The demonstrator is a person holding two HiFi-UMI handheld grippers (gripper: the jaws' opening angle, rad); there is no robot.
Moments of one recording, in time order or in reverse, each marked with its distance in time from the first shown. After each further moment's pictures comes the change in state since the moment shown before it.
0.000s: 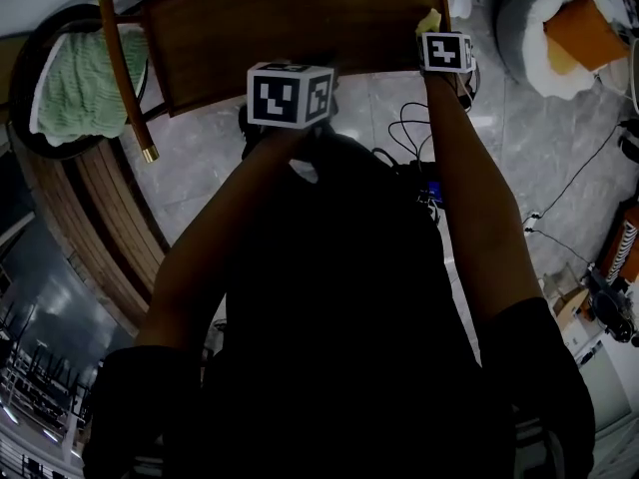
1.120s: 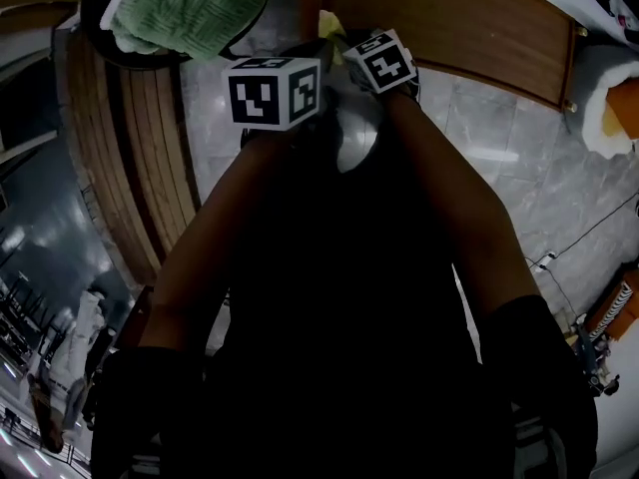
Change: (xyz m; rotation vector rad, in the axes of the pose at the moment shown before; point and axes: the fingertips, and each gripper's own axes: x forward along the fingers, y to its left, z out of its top) left arm -0.261 0.227 -0.054 -0.129 -0.148 0.184; right arm -0.099 0.553 0.087 -0.375 -0.248 0.739
